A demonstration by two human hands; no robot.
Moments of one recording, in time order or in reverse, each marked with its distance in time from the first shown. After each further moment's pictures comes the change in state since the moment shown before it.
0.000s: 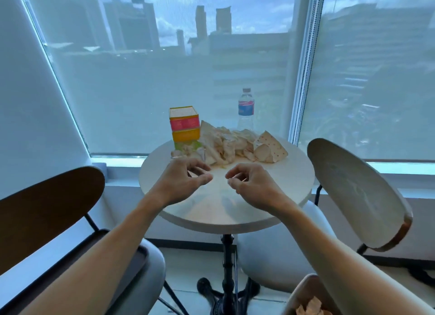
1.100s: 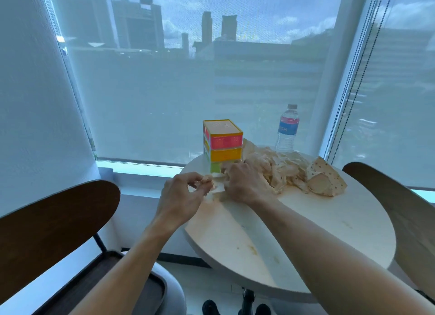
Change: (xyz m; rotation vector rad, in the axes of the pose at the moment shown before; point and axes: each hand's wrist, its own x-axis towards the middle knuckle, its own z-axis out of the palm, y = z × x) left_hand 0.056 -0.117 -0.053 -0.082 0.286 -0.075; right_hand 0.170 -0.041 0.119 -0.773 0.027 -0.075
